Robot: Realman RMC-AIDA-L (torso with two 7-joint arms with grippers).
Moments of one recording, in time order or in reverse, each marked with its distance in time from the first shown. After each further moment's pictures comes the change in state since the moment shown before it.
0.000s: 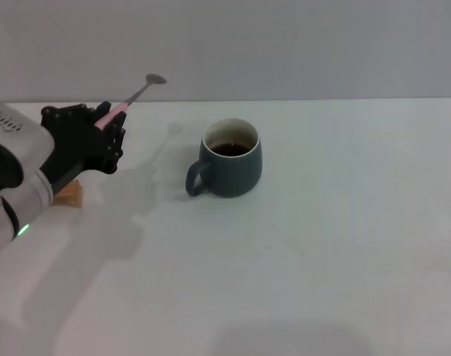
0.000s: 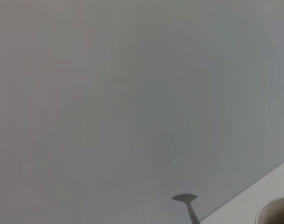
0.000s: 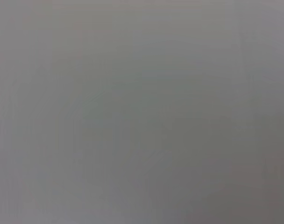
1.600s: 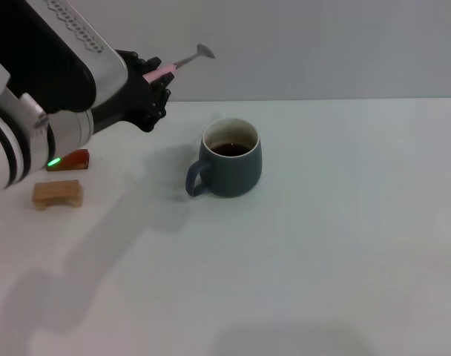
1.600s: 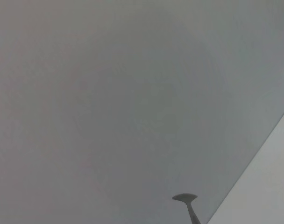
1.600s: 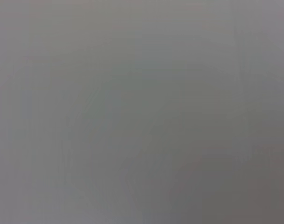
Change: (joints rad) left arm -0.156 -0.134 -0.202 -0.199 -0.228 -0.502 0.507; right arm -0.006 -0.002 0.000 -0.006 0.006 -0.003 0.002
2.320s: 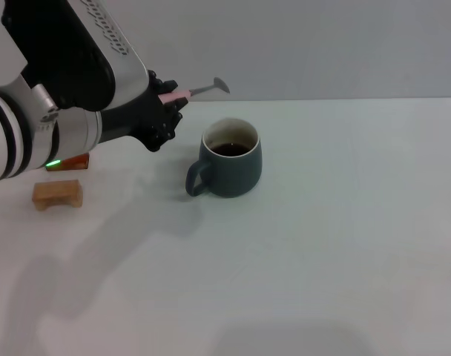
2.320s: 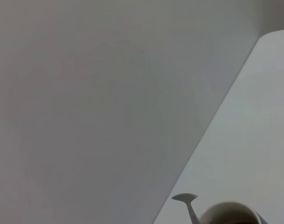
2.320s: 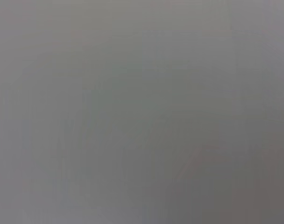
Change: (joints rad) left arm -0.070 -0.028 -0.088 -0.088 -0.040 -0.320 0.111; right arm -0.008 0.002 0.002 0.003 0.000 -0.001 0.000
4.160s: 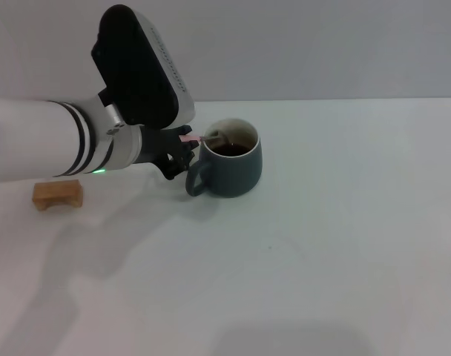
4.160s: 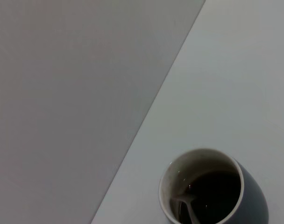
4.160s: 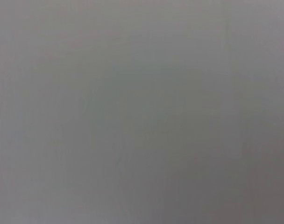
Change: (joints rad) left arm -0.236 -0.003 0.005 0.374 0.049 0.003 0.006; right arm -0.023 0.000 -0.002 0.004 0.000 -0.022 0.001
